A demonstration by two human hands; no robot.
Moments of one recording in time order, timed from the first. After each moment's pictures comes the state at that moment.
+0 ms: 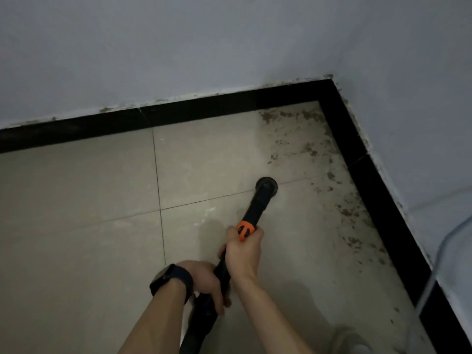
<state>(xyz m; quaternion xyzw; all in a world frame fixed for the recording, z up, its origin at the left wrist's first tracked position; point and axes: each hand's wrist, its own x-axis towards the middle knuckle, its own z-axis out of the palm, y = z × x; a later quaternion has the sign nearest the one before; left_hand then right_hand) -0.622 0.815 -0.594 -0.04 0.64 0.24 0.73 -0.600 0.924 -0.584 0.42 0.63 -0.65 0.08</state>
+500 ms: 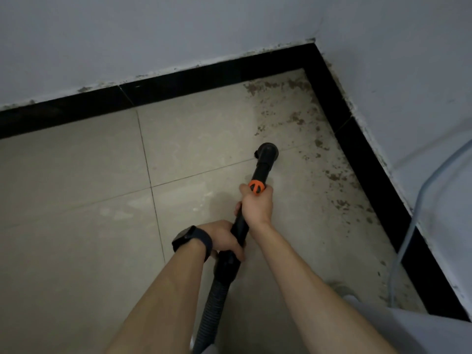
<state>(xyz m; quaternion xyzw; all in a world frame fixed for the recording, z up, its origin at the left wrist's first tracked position) -0.614 0.868 -0.582 -0.02 0.73 0.28 0.63 -0.615 0.975 -0.597 0.44 0.61 -0.65 0.05</state>
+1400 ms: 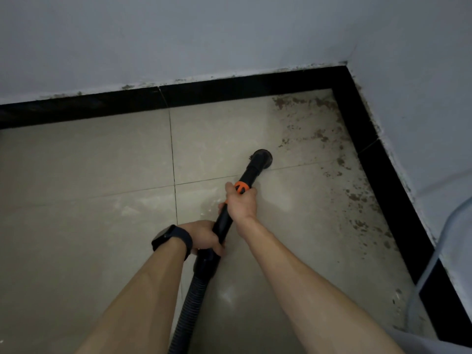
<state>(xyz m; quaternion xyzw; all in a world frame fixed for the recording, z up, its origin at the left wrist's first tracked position) -0.623 0.790 -0.583 -0.08 0.74 0.32 0.59 -0.645 0.910 -0.600 0.39 0.62 -0.67 0.15</state>
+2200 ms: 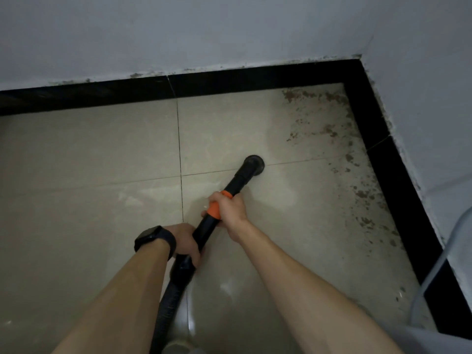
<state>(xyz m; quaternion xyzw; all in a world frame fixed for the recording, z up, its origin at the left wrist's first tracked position) -0.607 0.742 -0.587 -0.07 0.79 0.18 0.59 -0.619 0.879 -0.607 0.36 0.54 -0.72 0.25</state>
